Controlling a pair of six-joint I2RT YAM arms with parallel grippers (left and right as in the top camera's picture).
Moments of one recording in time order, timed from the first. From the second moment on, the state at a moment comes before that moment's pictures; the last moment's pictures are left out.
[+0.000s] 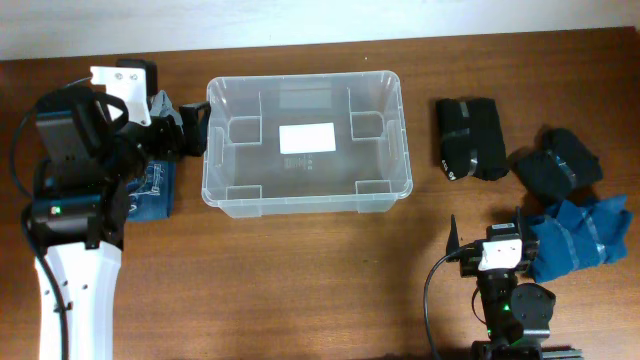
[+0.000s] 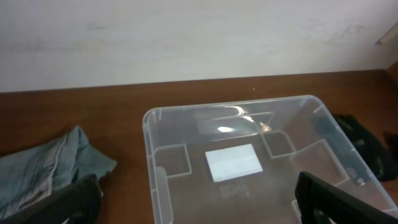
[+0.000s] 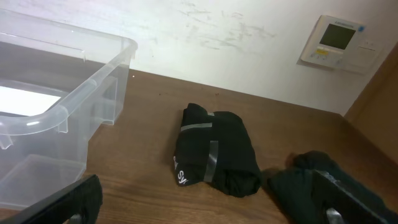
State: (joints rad) left arm 0.07 1.29 1.35 -0.57 0.39 -0.01; right arm -0.09 0.04 0.01 -0.07 -0.05 -0.24
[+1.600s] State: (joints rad) left arm 0.22 2.00 1.66 -0.90 -0.21 0.75; right arm -0.09 0.04 0.01 -0.07 -0.05 -0.24
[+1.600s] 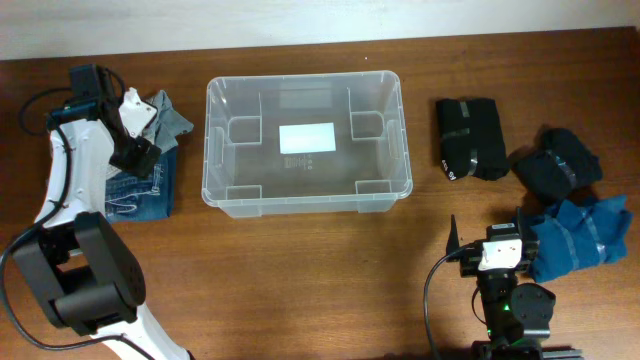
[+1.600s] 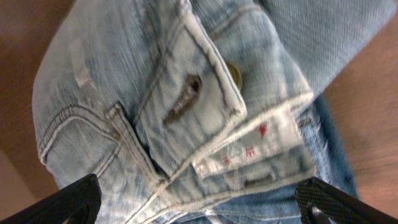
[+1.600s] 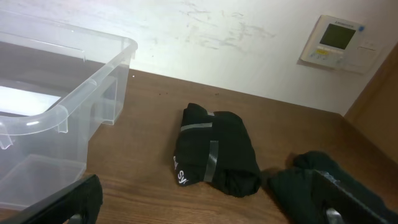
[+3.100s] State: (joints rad) left arm 0.15 2.14 2.31 -1.19 -0.21 0.57; right arm -0.09 0.04 0.01 -0.07 -0.05 -0.24
